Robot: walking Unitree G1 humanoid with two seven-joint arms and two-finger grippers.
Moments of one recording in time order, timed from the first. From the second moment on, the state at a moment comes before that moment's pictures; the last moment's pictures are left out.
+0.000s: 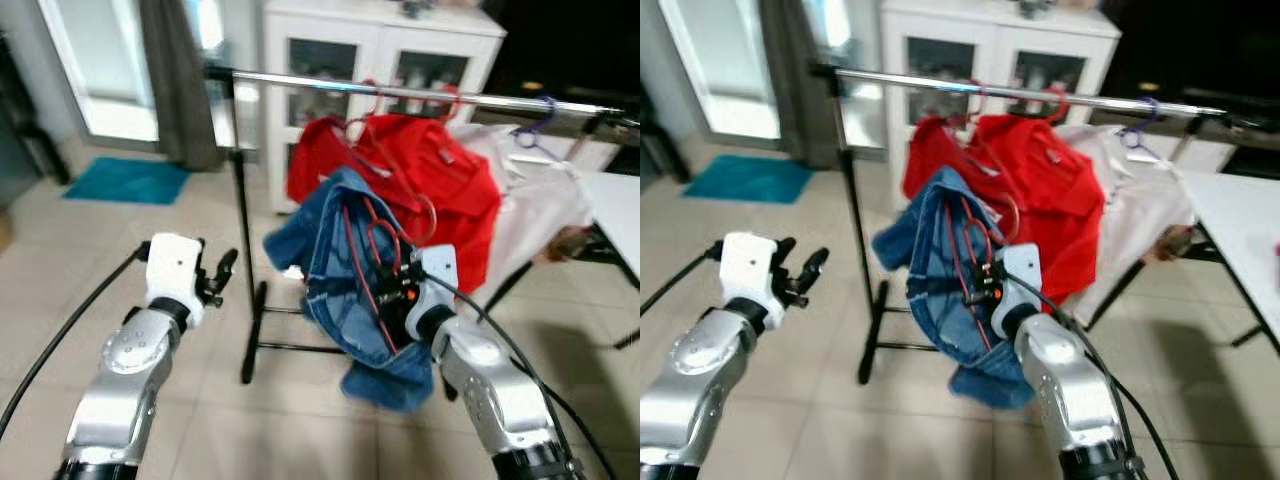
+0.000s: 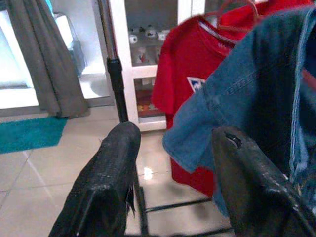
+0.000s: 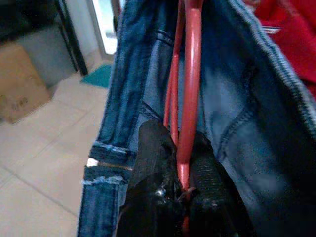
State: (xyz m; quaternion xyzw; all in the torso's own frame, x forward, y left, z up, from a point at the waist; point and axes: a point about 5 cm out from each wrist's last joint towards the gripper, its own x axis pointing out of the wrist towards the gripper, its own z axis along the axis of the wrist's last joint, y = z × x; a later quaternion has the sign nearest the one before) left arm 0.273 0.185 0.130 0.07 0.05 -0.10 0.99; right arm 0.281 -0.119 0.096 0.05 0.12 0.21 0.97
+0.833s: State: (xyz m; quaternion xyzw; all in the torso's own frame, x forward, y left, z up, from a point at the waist) left arm 0.270 0.199 0.129 0.10 0.07 -0.09 0.99; right arm 0.299 -0.102 0.113 -0.02 0.10 0.23 0.97
